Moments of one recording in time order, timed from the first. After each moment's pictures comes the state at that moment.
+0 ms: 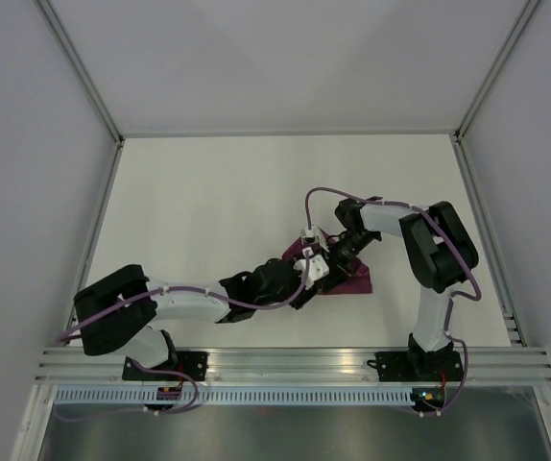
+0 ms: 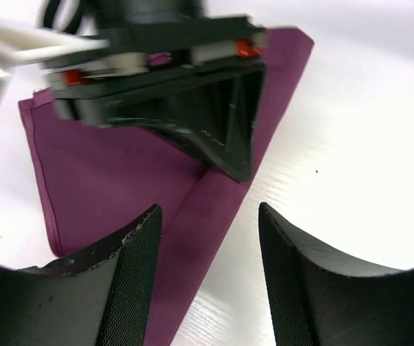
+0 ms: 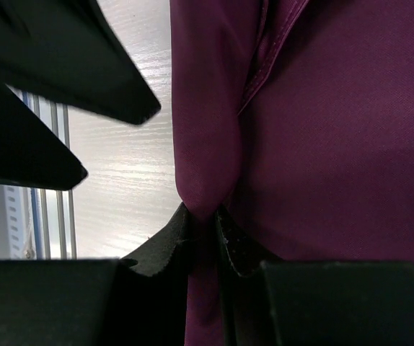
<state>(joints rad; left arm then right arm) -1.11 1.49 0.61 0.44 -0.08 0.06 0.41 1.94 1.12 -0.91 -0.89 -1.03</state>
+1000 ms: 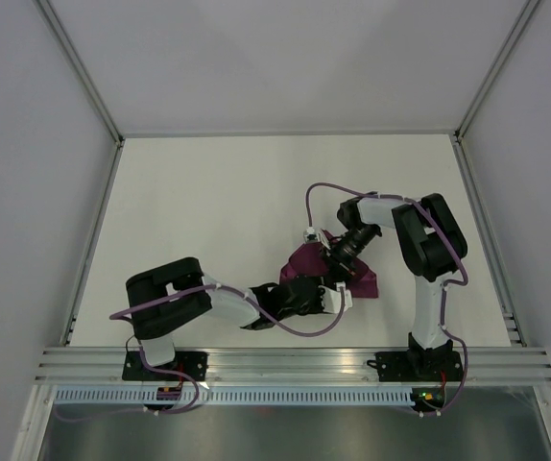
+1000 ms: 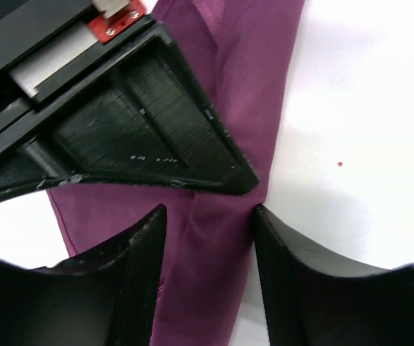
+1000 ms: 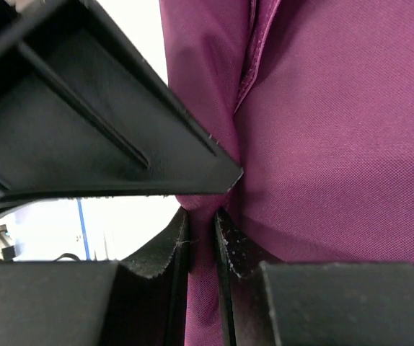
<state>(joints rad) -1.22 1.79 0.69 0.58 -0.18 0.49 0.38 2.06 1.21 -1.09 -0.89 -1.02</state>
